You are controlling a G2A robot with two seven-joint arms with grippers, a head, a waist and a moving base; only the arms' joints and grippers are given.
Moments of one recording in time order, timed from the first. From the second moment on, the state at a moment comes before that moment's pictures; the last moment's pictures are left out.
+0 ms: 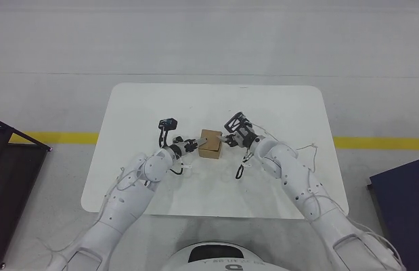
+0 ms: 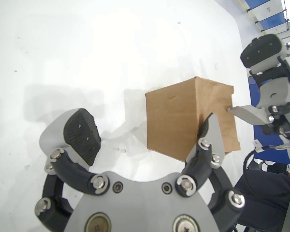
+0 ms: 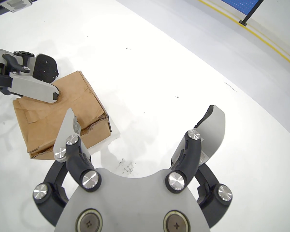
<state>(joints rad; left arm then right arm) 1.25 -1.26 -1.08 -1.27 0.60 -0.01 -0.44 -1.11 -1.30 0.96 -1.17 -1.36 -0.32 0.08</state>
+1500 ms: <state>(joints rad) 1.26 -1.27 -1.09 -1.28 0.60 -0.01 -0.44 -1.09 -1.31 1.02 -1.13 -1.29 -0.31 0.04</state>
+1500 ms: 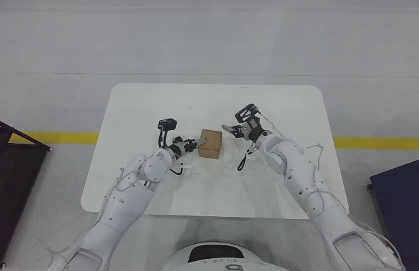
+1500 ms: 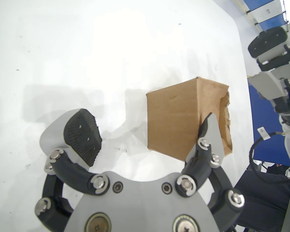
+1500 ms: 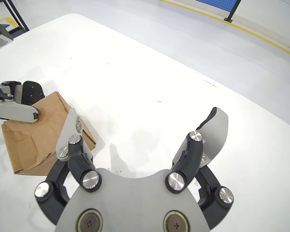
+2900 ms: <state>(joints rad) 1.51 -1.21 -1.37 -1.67 1.01 0.12 -0.12 -1.20 -1.29 1.11 -1.17 -1.34 -0.24 -0.15</state>
